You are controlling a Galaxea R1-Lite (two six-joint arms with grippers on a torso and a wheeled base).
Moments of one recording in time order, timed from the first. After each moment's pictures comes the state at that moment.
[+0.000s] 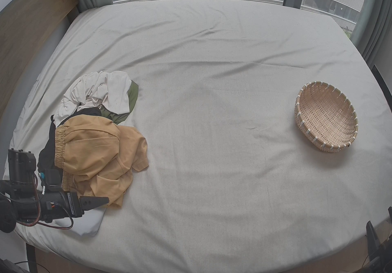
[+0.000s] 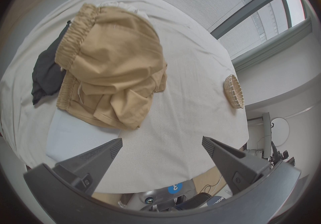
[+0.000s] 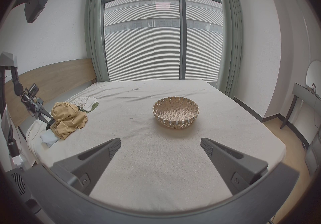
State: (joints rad) left arm -0.02 1.45 -0.35 -0.35 -0.42 -0.26; right arm 0.00 0.02 -0.02 0.00 0.00 0.01
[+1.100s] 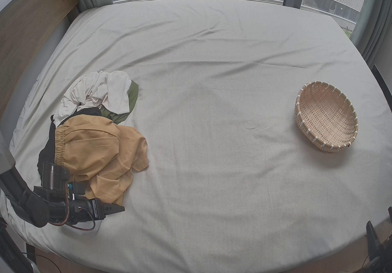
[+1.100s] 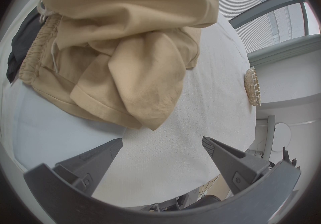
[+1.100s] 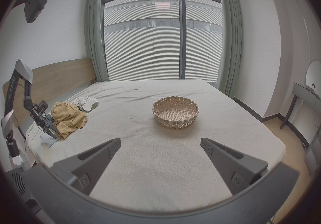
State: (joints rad) left arm -0.03 1.91 -0.32 -0.70 -0.42 -0.30; right arm 0.00 0.02 -0.02 0.00 0.00 0.01
